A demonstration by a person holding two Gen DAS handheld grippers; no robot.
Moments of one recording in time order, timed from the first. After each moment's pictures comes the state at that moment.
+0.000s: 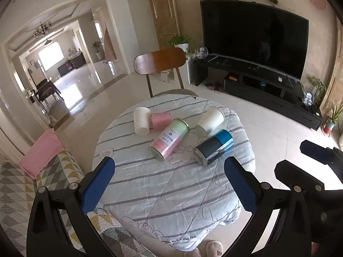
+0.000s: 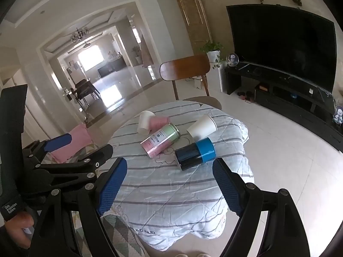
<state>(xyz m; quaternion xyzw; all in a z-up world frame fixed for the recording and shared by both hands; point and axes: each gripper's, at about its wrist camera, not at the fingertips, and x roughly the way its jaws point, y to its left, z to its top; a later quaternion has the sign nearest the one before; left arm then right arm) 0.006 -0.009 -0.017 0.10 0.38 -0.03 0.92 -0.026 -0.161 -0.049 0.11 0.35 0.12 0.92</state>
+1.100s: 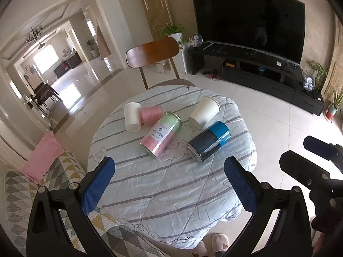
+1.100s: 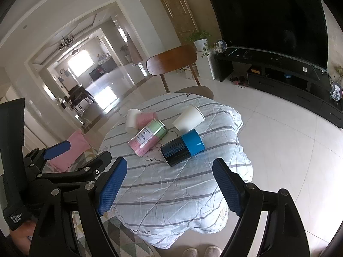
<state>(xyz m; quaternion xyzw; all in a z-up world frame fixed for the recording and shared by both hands) 0.028 -0.040 -0.037 0.13 0.40 -0.04 0.90 -0.012 -0.198 -0.063 0.16 0.38 0.10 0.91</state>
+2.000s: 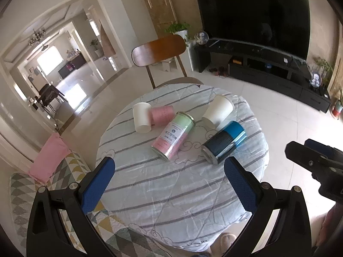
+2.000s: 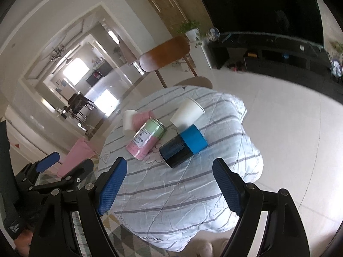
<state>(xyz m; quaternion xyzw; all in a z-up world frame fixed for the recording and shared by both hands) 0.054 -0.022 -0.047 0.15 0.41 -0.02 0.90 0.023 -0.208 -0.097 0.23 0.40 0.09 0.88</state>
